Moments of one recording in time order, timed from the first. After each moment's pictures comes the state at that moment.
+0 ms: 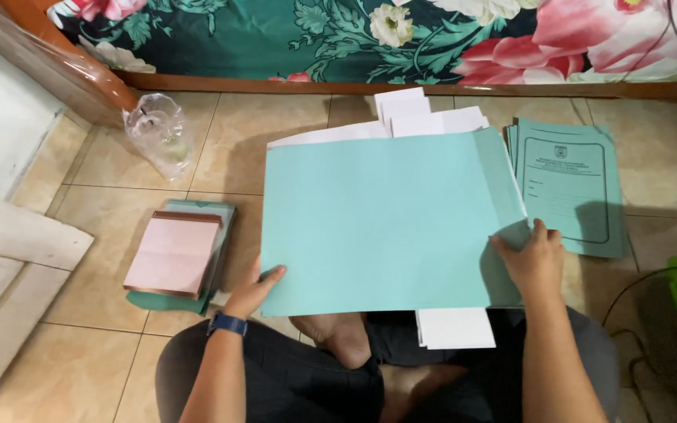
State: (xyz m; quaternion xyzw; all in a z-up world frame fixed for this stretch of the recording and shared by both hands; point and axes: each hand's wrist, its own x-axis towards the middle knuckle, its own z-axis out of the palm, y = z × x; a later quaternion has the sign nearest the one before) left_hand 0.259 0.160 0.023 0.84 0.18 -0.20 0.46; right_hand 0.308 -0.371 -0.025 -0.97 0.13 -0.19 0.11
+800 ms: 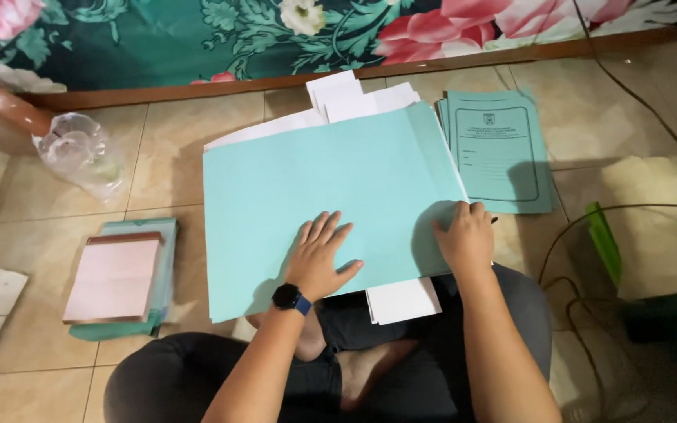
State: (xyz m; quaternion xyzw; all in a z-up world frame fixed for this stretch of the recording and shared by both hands) left_hand 0.290 -0.057 0.061 0.95 -0.26 -0.07 0.15; right_hand 0.297 -0.372 -0.025 -0.97 0.15 -0.15 0.08
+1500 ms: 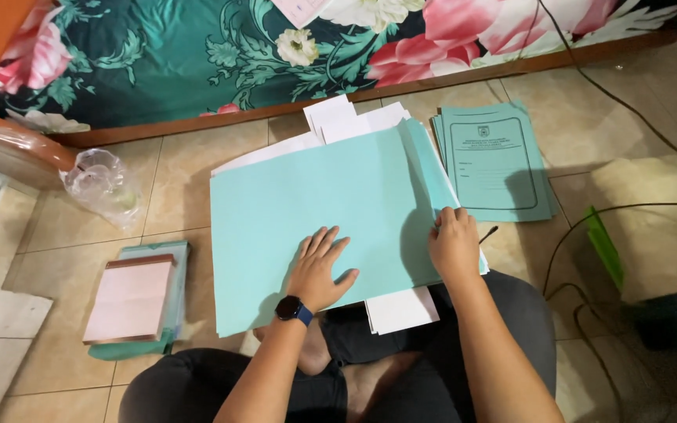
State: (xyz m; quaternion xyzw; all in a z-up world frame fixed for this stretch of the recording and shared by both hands) left_hand 0.285 -0.063 0.077 0.96 -0.23 -0.10 0.15; right_hand 0.285 -0.346 0.029 -0.97 0.13 -0.16 0.14
